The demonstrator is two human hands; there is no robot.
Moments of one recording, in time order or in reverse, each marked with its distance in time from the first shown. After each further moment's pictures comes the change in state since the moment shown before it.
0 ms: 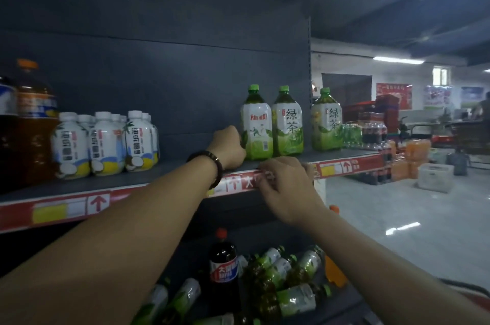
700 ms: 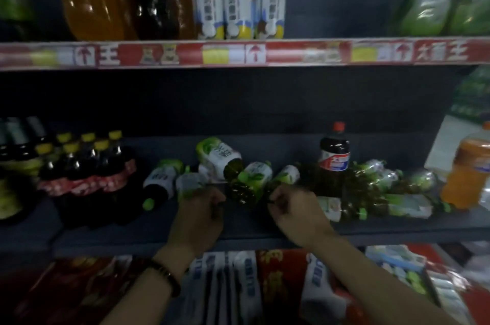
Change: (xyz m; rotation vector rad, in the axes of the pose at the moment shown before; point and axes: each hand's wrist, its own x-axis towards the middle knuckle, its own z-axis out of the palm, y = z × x) left_hand -0.344 -0.360 0.064 0.003 0.067 -0.340; right_hand -0.200 -0.138 0.230 0.457 -0.564 0.071
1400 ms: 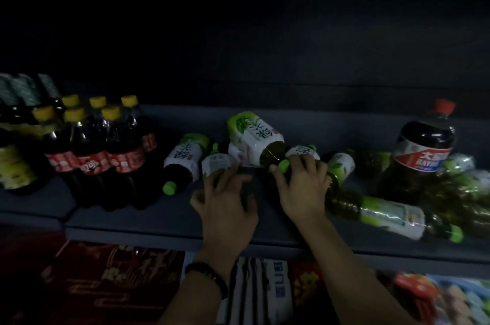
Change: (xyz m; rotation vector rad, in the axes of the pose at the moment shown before) left_hand 0.033 -0.053 0.059 0.195 0.289 -0.121; right_hand 0.111 0.014 0.145 -0.257 0.273 0.092
